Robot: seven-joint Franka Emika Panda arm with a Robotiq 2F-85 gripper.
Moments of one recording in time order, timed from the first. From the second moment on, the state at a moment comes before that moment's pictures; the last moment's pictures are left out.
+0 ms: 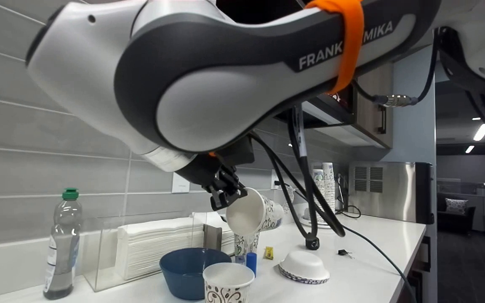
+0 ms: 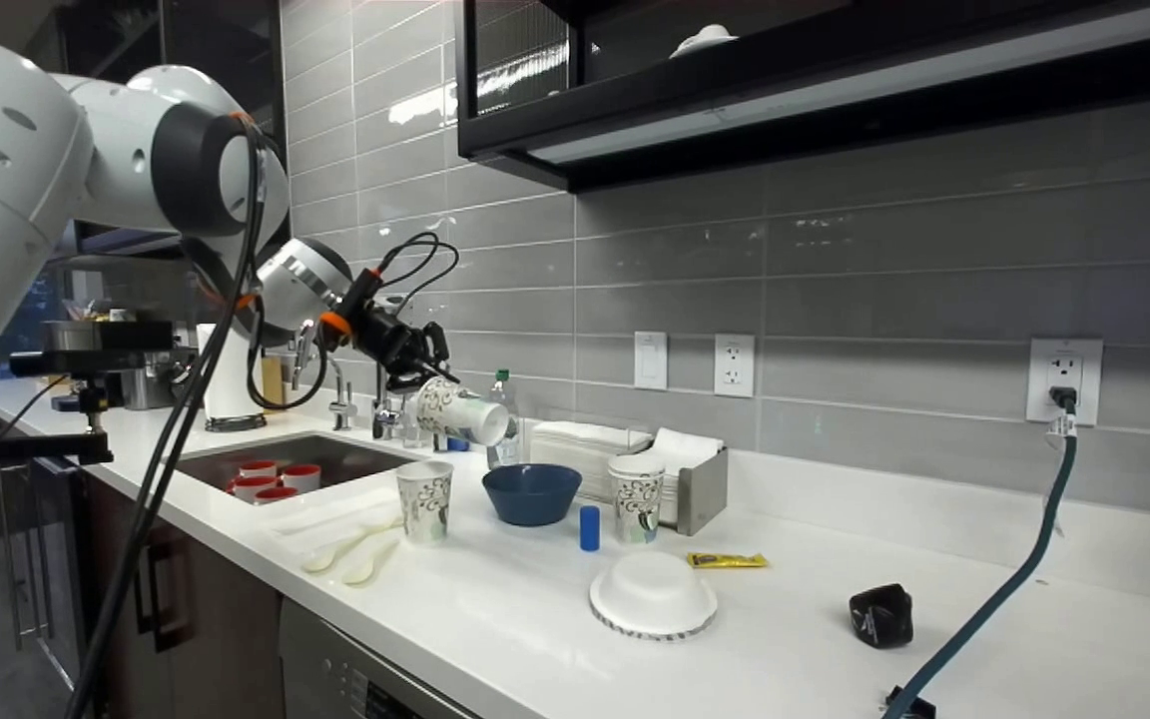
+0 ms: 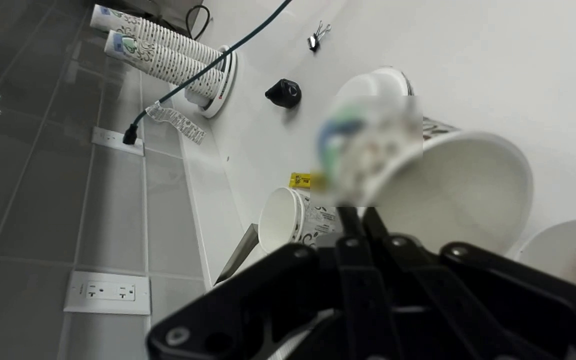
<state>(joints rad) 0.56 0.53 0.31 -1.43 -1.09 1.22 0.21</state>
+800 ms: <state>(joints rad) 0.69 0.68 0.24 -1.31 -1.25 1.10 0.07</state>
